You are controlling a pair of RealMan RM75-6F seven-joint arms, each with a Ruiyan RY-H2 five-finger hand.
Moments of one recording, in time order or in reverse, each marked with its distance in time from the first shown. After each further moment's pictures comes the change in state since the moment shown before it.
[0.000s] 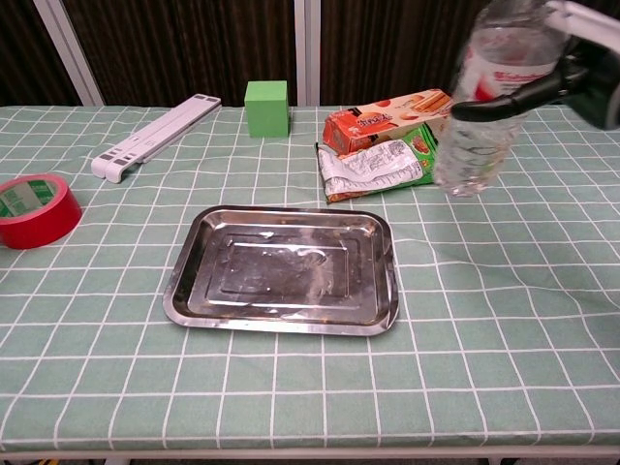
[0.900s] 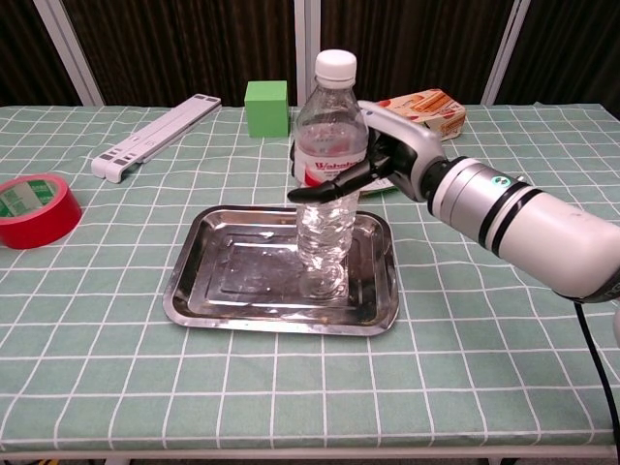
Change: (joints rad) left arm 0.023 0.020 0.004 0.031 -0.003 0.029 -0.047; right arm 0.228 -0.397 0.007 0.298 -0.013 -0.209 0.092
